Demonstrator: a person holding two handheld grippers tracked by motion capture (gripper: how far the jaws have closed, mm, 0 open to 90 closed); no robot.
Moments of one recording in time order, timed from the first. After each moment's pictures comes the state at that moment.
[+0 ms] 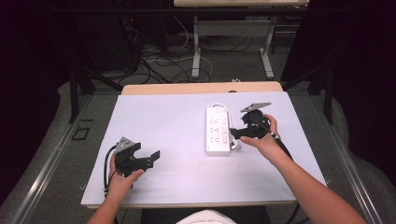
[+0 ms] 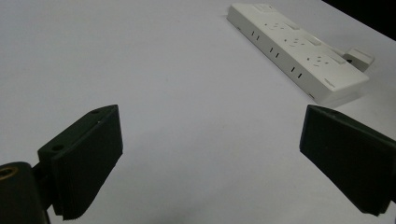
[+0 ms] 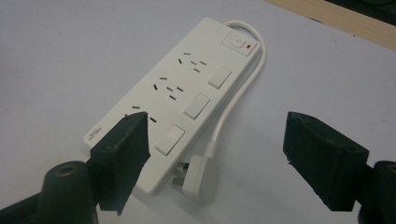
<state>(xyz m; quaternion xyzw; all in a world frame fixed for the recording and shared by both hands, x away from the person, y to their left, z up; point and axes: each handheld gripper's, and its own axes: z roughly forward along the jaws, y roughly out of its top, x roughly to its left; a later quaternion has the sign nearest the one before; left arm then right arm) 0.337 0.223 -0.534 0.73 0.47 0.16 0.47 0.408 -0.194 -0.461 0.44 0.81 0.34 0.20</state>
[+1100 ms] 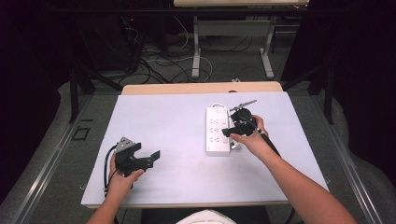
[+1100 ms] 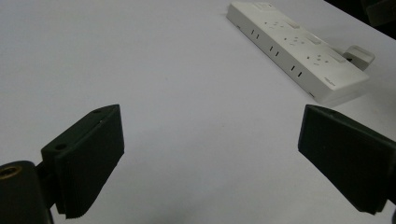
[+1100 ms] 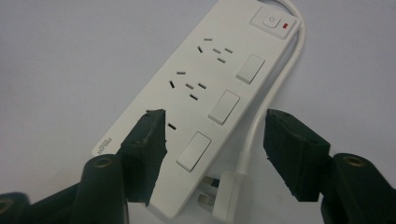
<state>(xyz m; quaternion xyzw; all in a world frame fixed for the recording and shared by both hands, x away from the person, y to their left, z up) 0.338 0.223 -0.535 0.73 0.47 0.16 0.47 0.432 -0.168 -0.480 0.47 0.81 0.31 0.14</state>
